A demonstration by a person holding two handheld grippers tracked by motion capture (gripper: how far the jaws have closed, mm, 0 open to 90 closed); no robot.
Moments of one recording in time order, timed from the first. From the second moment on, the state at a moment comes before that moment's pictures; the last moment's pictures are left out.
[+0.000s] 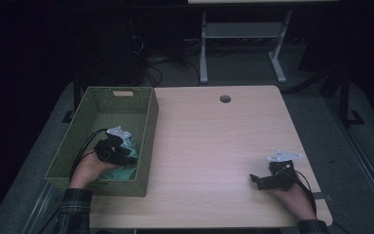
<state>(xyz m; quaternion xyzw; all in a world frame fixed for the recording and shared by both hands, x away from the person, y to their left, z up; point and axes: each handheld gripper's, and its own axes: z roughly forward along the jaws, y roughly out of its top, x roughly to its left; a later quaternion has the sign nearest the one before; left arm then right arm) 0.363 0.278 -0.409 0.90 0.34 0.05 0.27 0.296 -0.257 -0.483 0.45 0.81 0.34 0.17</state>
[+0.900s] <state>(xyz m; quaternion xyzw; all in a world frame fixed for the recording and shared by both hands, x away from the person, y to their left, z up) 0.358 0.291 -0.387 0.87 0.37 0.05 0.33 0.297 -0.257 -0.483 0.45 0.81 0.34 0.17</state>
